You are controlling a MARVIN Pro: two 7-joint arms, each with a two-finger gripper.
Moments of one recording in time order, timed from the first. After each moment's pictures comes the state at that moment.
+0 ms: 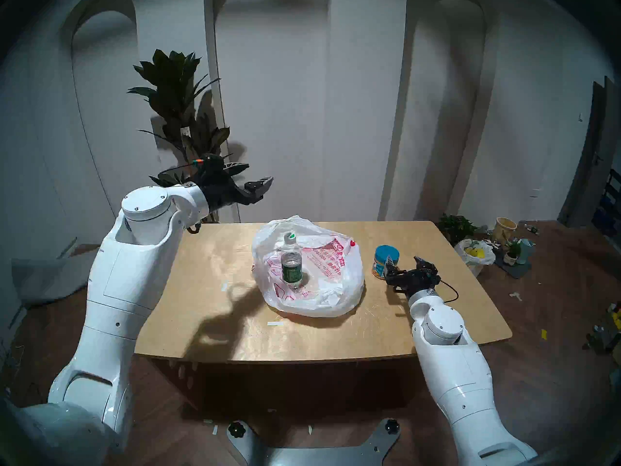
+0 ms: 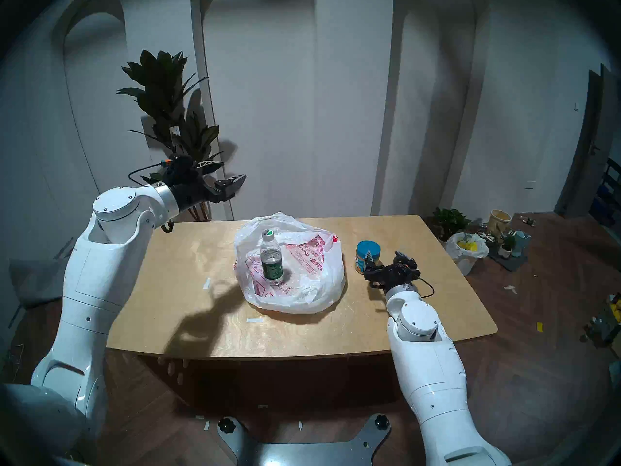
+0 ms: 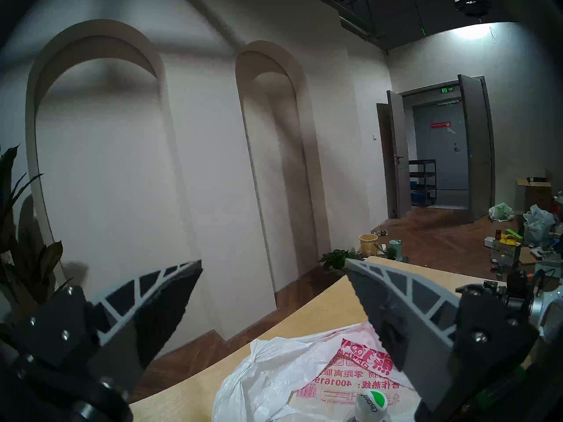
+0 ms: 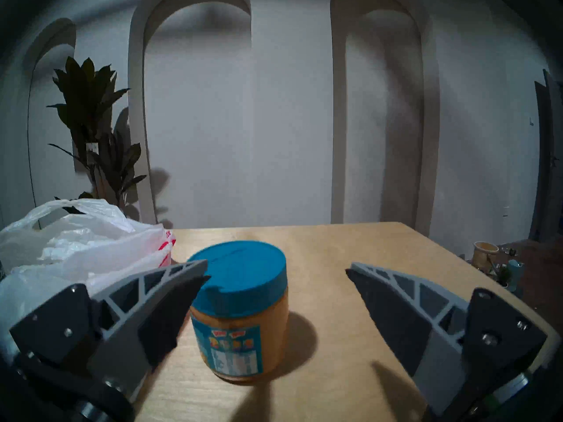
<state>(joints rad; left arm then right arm) 1.11 -1.11 -1.49 -1.63 -0.38 0.37 -0.57 -1.45 -1.45 1.59 -1.30 0.15 -0.08 0.06</state>
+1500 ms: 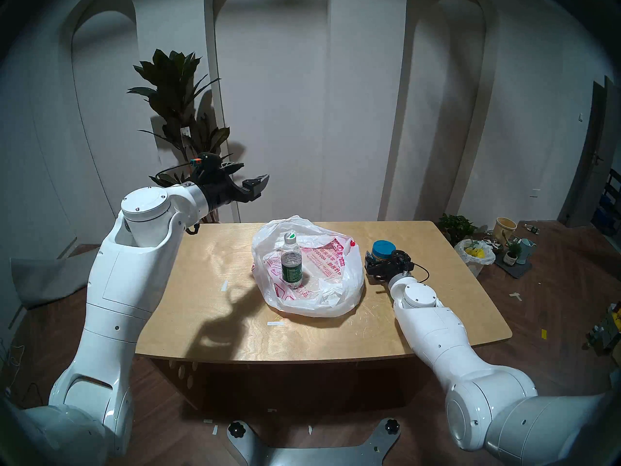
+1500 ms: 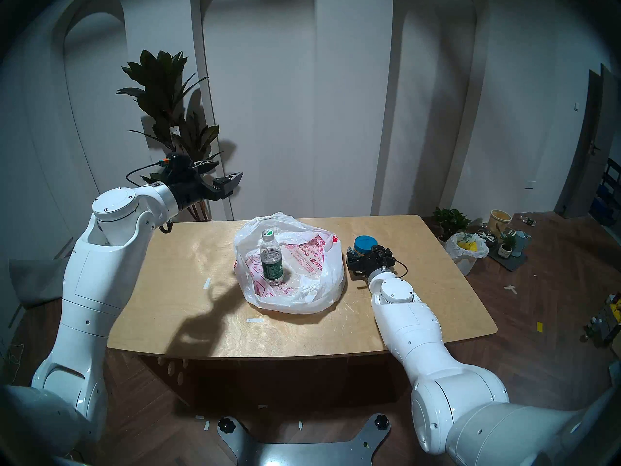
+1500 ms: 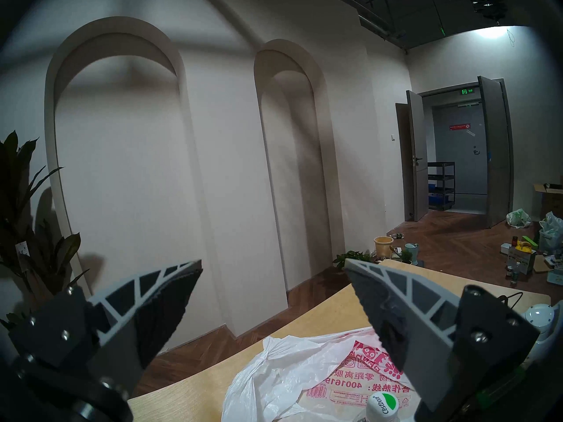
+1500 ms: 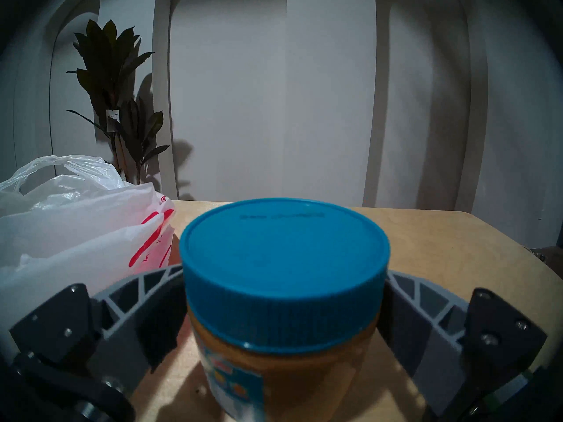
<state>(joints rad) 1.13 -1.11 -1.49 -1.65 -0.38 0.39 -0.50 -1.03 -1.46 1.51 -0.67 0.10 -0.24 0.14</state>
